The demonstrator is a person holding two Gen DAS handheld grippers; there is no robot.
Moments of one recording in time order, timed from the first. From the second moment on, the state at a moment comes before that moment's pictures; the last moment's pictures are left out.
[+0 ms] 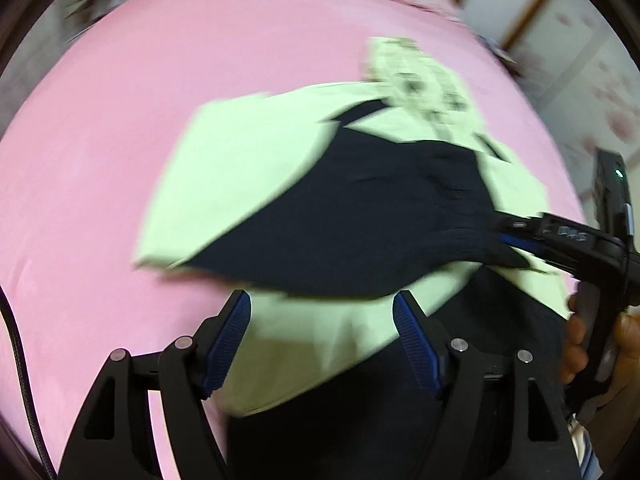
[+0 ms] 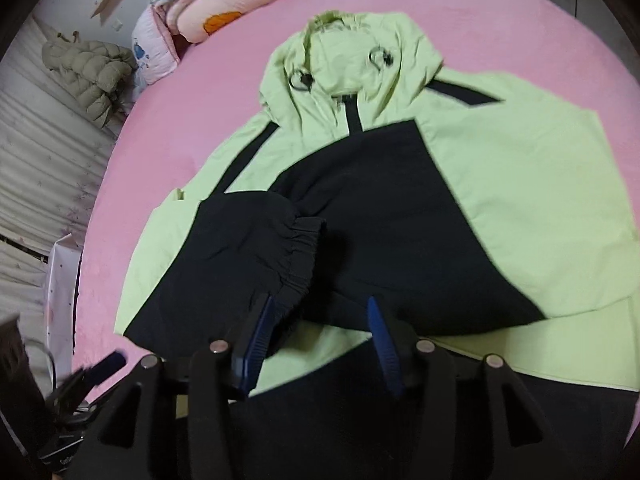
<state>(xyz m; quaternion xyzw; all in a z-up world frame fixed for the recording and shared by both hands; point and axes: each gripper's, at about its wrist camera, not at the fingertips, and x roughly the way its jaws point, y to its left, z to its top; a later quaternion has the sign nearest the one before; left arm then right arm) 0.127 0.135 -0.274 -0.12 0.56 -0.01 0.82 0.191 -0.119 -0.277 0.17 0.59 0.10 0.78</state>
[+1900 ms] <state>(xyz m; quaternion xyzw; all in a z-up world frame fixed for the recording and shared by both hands) 0.147 0.153 -0.298 -0.08 0.60 -0.02 0.79 0.222 -0.249 -0.305 0.11 0.58 0.00 0.81</state>
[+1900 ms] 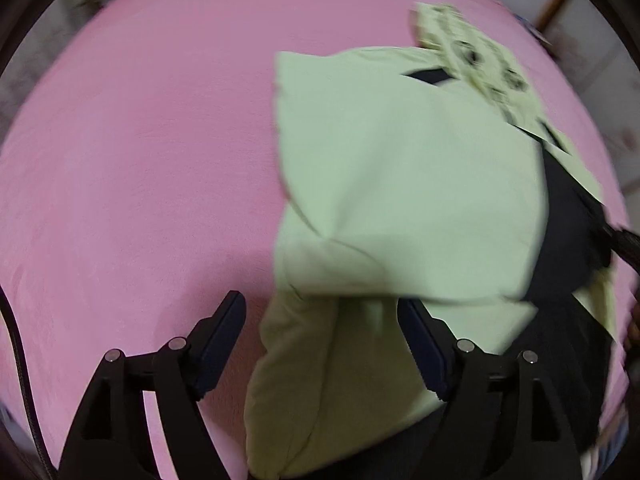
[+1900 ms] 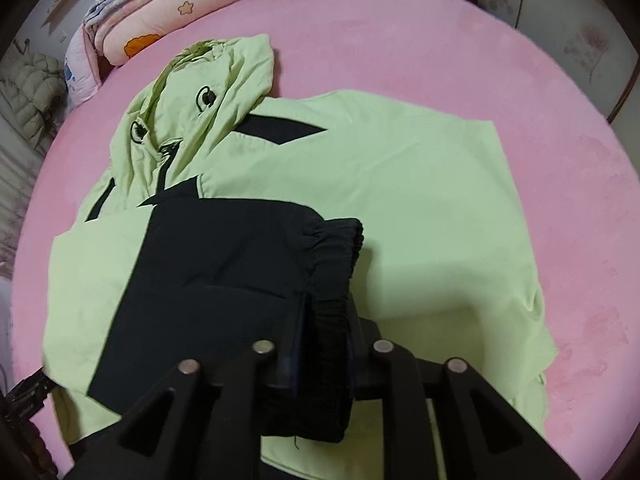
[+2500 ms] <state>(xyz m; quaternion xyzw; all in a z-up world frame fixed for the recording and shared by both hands) 0.290 0.200 -0.338 -0.15 0.61 0.02 0.78 0.258 -0.292 -0.315 0.18 0.59 0.03 0.79</state>
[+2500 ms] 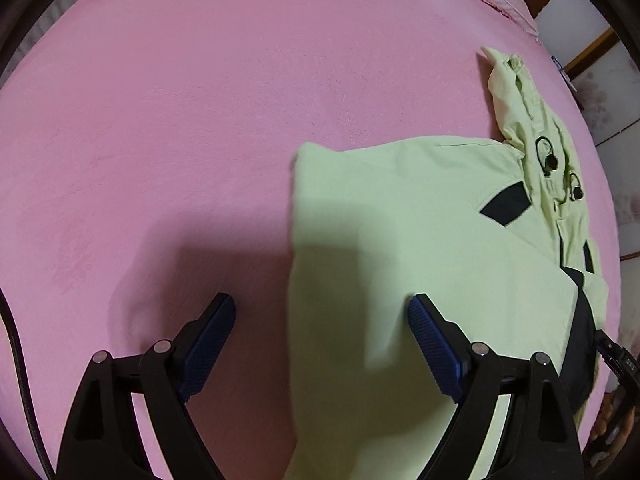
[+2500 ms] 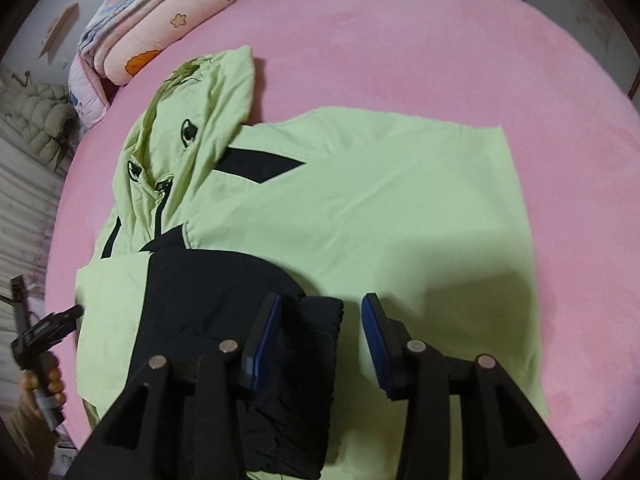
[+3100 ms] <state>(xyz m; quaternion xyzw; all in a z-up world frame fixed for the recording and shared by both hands) 0.303 0.188 -0.326 -0.04 0.54 0.06 0.84 0.275 -0.255 -0.333 0.06 0.56 0.02 0.82</state>
